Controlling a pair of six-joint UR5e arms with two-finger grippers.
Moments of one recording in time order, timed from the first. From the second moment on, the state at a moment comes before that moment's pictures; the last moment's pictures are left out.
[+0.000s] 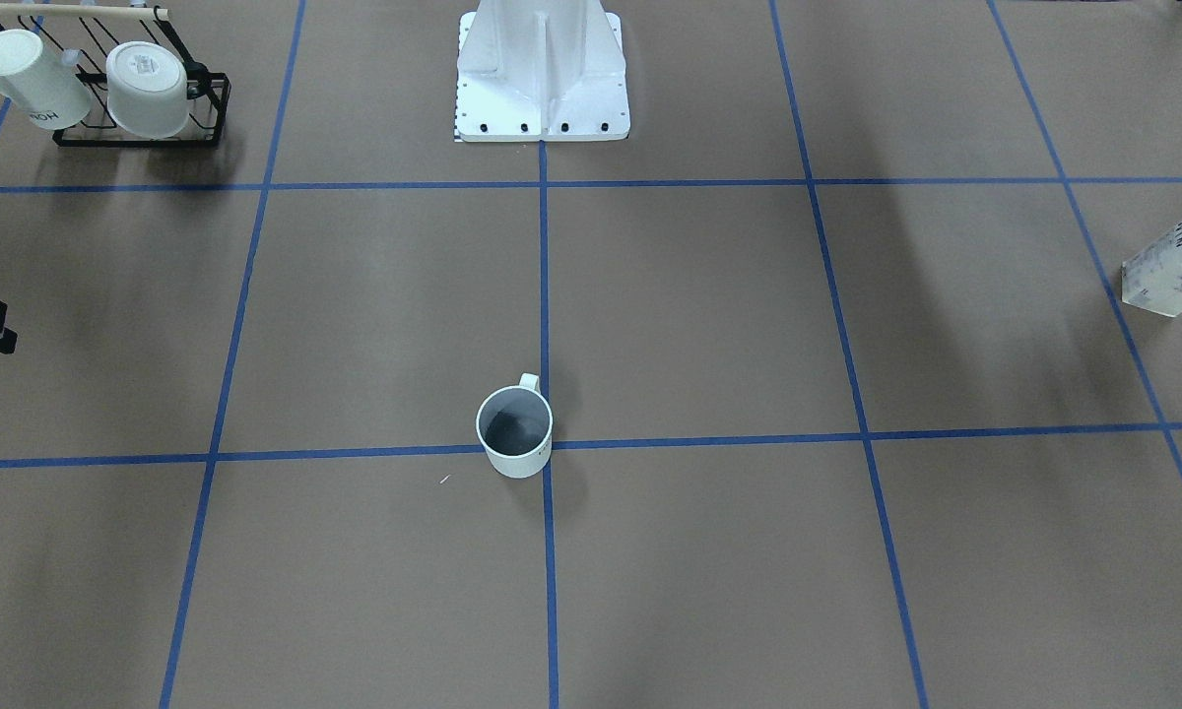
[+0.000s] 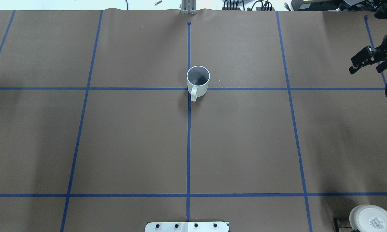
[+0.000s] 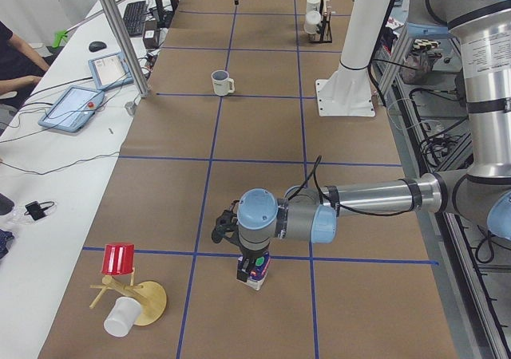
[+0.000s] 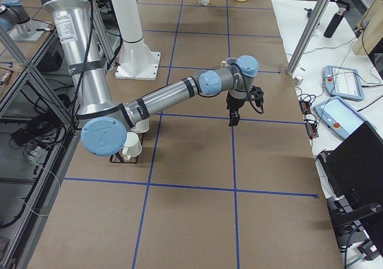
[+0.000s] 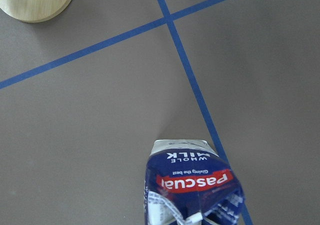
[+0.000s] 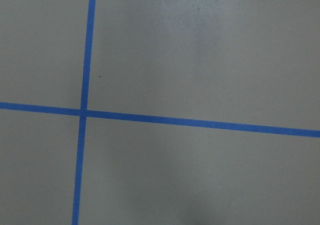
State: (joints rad) left arm -1.57 -1.33 -1.68 -1.78 -2.35 0.30; right arm 1.24 -1.34 1.78 -1.73 2.34 0.35
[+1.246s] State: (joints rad) left arm -1.51 -1.33 -1.67 -1.78 -2.34 0.30; right arm 1.25 -1.37 1.81 -1.73 2.34 0.35
